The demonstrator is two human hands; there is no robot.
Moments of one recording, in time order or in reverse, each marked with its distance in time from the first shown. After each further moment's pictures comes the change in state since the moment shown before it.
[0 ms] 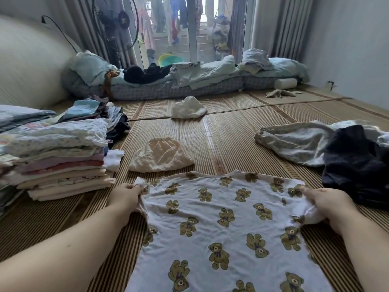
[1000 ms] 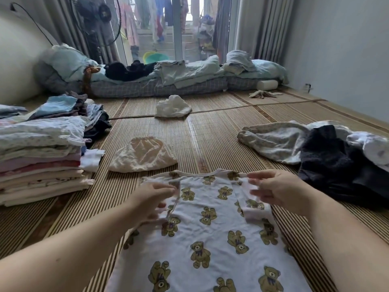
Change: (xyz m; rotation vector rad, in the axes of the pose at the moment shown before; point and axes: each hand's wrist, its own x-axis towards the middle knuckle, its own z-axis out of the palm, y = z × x) left_hand -0.071 0.044 0.032 0.022 -0.655 0.232; right_hand -0.034 -0.043 0.015 0.050 -0.581 -0.172
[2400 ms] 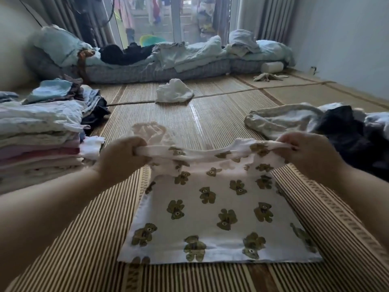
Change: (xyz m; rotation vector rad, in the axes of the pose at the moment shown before) left_hand 0.022 0.009 -0.072 0.688 0.407 0.698; right_hand -0.011 -0.021 -0.013 -0.839 0.420 -0.701
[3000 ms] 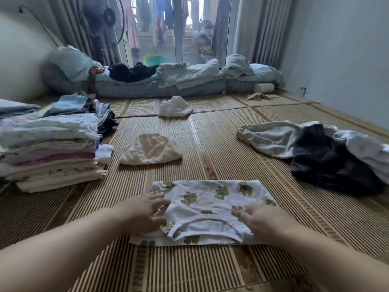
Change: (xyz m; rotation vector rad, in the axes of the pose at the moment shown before) left_hand -0.081 0.023 0.024 0.271 -0.820 -0.039; right_hand -0.095 -0.059 0.041 -0.331 -0.734 0.213
